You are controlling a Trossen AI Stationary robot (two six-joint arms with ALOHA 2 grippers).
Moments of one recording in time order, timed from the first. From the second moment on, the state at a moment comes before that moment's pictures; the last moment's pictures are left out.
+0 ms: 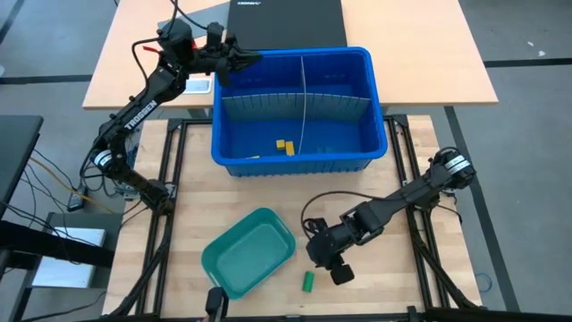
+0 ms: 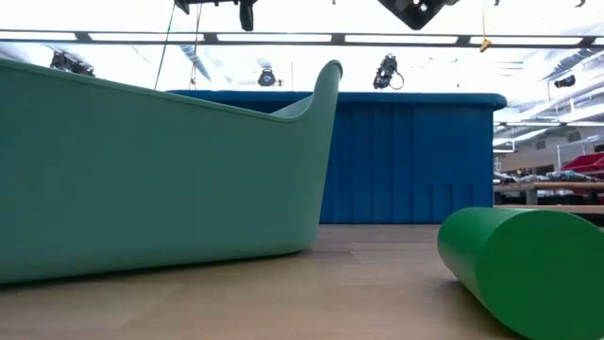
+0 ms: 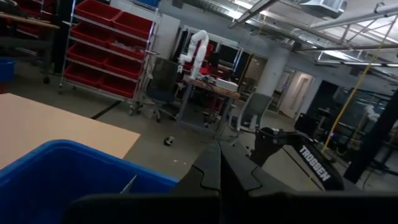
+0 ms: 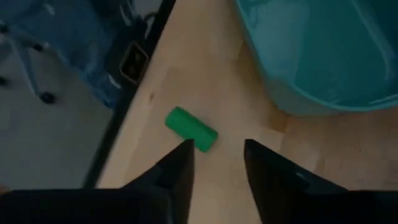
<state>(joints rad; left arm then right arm) 0.86 1.49 1.64 0.02 0.83 -0.42 0.47 1.70 1.40 -0.65 -0.06 0.17</state>
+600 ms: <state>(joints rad) 0.86 1.49 1.64 -0.03 0.88 -0.40 0.53 1.95 1.36 -0.42 -0.13 -0.04</state>
